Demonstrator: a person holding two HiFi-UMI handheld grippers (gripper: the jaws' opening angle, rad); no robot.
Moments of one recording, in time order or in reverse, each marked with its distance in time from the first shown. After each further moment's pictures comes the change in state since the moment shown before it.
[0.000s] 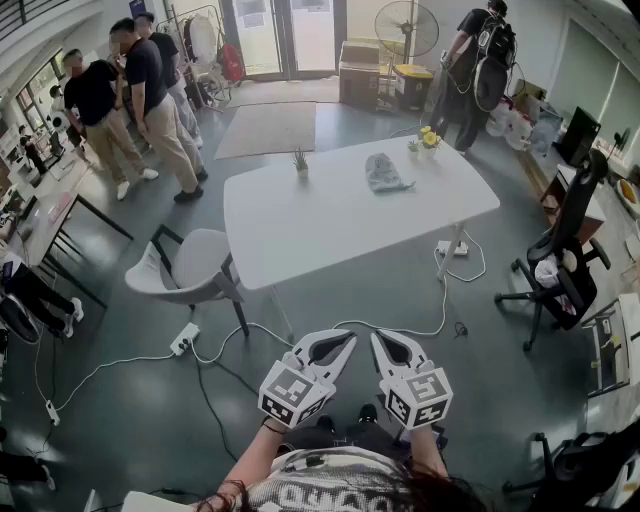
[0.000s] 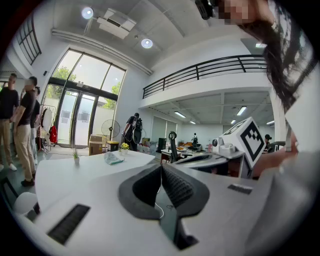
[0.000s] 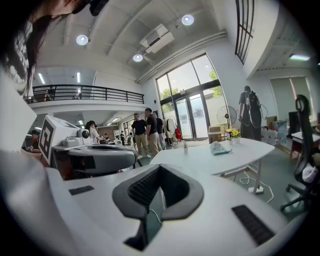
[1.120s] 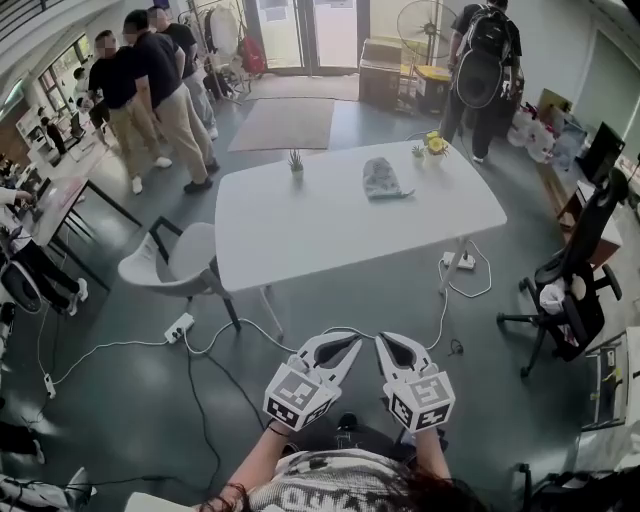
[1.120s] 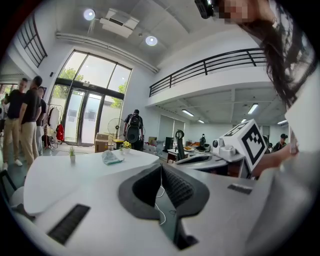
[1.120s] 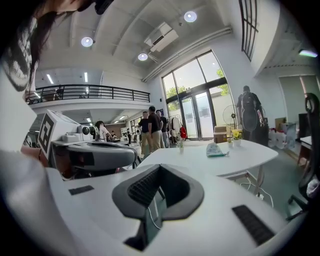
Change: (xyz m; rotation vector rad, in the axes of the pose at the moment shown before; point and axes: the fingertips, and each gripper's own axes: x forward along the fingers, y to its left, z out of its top) left arm 0.119 -0.024 0.003 -0.031 0.011 0.091; right arm -0.011 -0.121 0.000 -0.048 0.020 0.081
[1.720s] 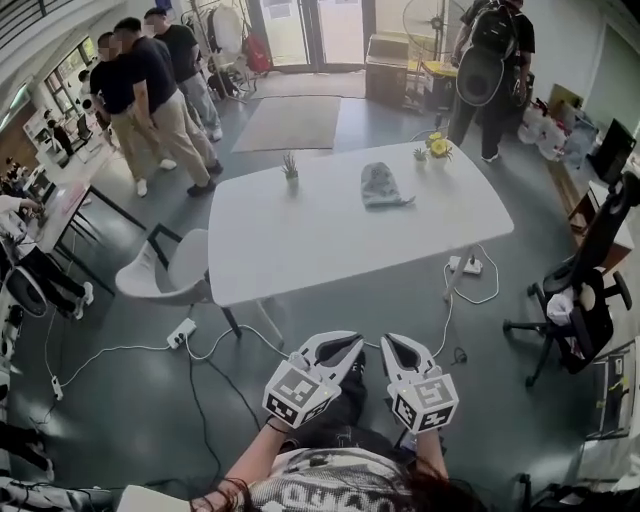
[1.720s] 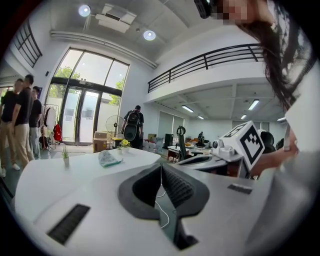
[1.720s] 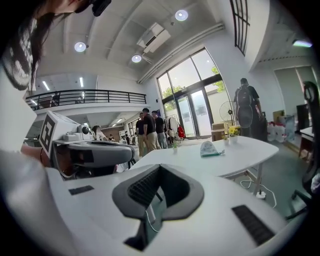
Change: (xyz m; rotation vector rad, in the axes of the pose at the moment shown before) left arm 0.069 0.021 0.008 0.025 0.039 -0.006; right arm 0.021 -0.072 0.002 0.058 -0.008 0.004
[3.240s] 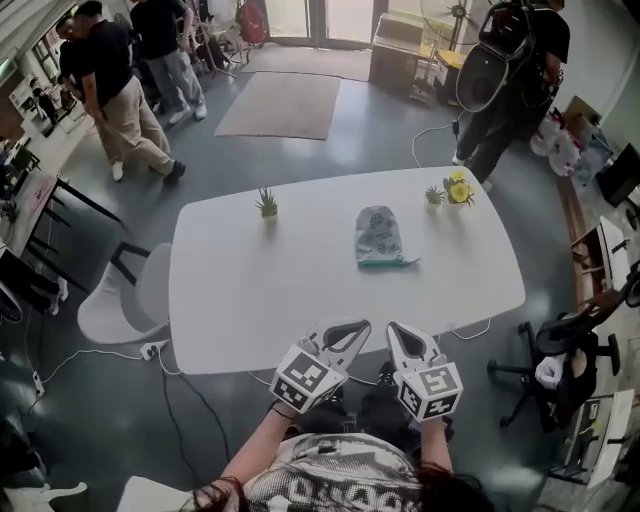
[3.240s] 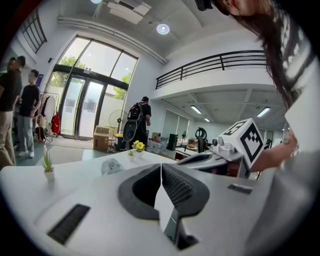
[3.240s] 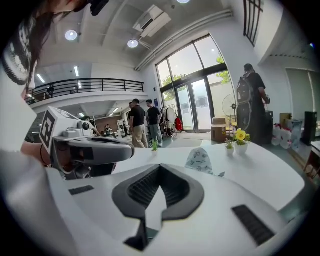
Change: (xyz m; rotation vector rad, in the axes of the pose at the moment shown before) left arm 0.223 0.228 0.047 -0.081 0.018 -0.011; right arm 0.231 -0.207 0.084 -0.039 0.130 -0.006
